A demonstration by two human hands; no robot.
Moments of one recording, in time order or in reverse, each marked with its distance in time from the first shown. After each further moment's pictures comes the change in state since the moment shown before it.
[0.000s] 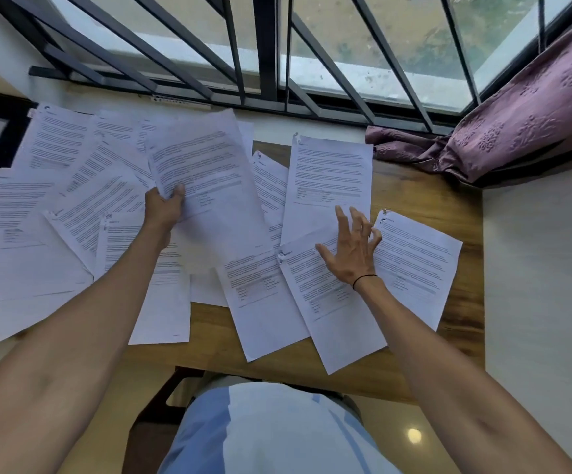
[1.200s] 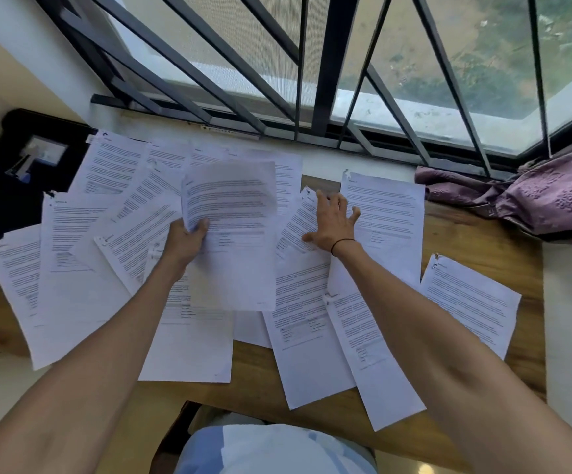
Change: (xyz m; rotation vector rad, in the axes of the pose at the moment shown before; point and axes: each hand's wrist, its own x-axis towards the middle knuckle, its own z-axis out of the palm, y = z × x) left_hand 0.045 -0.014 -0.065 0.081 -0.121 0.015; right_hand 0.155 -0.158 0.003 -0.025 -0.274 -0.001
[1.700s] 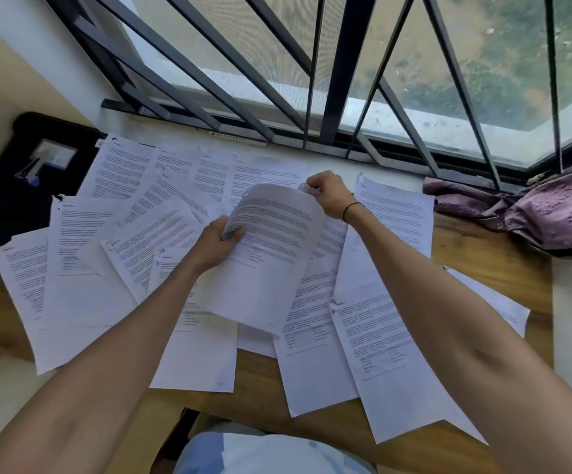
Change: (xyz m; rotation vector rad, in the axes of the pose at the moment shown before) left_hand 0.015 0.012 0.017 0.342 -0.313 0.181; right_hand 0.052 -0.025 -0.067 0.491 -0.036 -0.251
